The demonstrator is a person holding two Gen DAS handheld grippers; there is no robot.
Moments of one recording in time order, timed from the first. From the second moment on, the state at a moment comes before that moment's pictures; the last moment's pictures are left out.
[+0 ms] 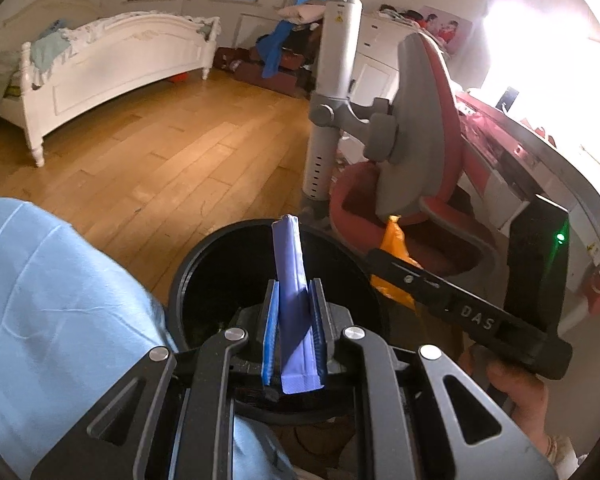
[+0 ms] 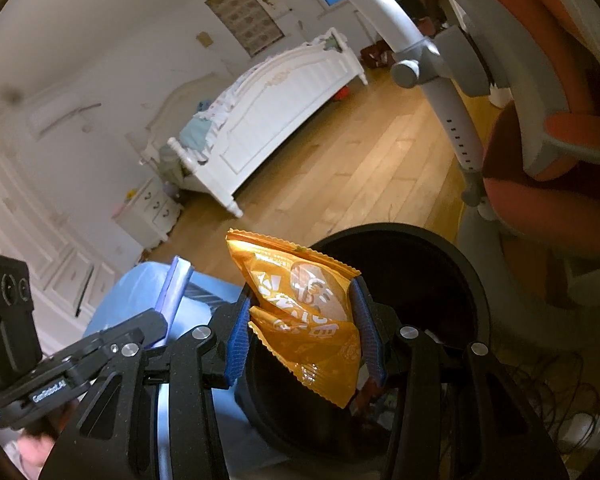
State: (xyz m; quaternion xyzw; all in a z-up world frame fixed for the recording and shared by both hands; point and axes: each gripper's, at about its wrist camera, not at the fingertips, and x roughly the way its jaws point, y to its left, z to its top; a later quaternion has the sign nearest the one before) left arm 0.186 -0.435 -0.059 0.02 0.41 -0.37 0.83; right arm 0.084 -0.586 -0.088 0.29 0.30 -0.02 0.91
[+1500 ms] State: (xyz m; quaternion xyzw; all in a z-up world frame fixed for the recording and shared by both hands) left arm 0.056 -0.027 -0.023 -0.09 0.27 0.11 0.95; right arm 0.087 -0.199 -0.019 0.00 0.20 0.12 0.97
